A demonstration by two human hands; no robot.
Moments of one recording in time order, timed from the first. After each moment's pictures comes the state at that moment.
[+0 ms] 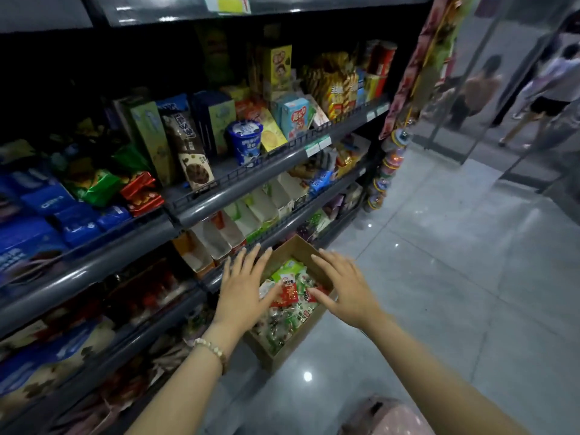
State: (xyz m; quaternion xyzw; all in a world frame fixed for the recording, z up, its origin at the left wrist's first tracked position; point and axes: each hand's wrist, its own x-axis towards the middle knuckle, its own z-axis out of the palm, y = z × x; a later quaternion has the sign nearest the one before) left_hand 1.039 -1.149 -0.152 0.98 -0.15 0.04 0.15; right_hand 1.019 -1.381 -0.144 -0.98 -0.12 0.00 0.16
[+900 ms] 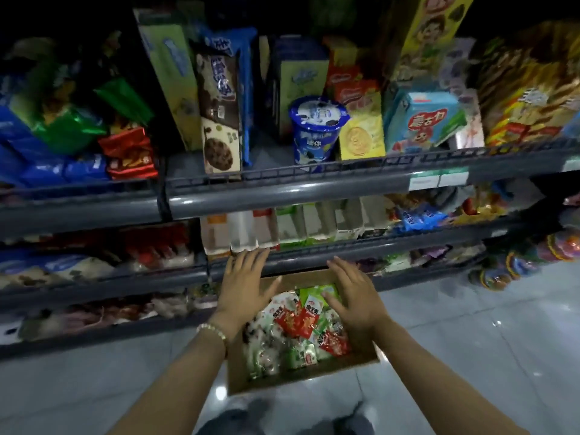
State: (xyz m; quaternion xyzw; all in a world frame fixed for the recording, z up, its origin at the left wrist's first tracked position) left_hand 1.218 -1.207 -0.268 0.98 0.15 -0.03 0.16; right_hand 1.325 -1.435 -0.274 -0.91 -0.34 0.15 0.15
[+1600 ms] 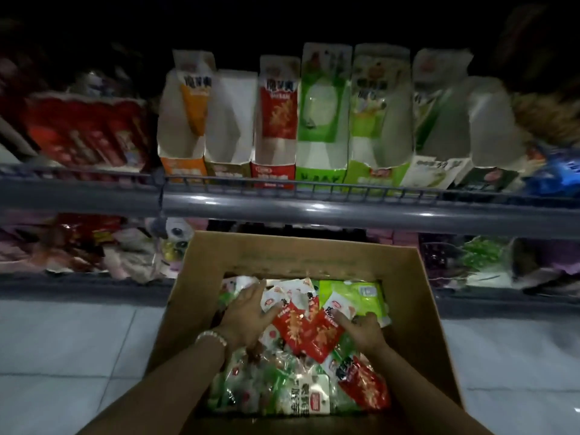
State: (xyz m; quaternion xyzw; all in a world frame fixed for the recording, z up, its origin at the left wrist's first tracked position) left_hand 1.244 -1.246 -0.675 0.89 0.30 -0.16 0.31; right_hand 1.381 -1.441 -0.677 -0.83 0.01 0.39 0.40
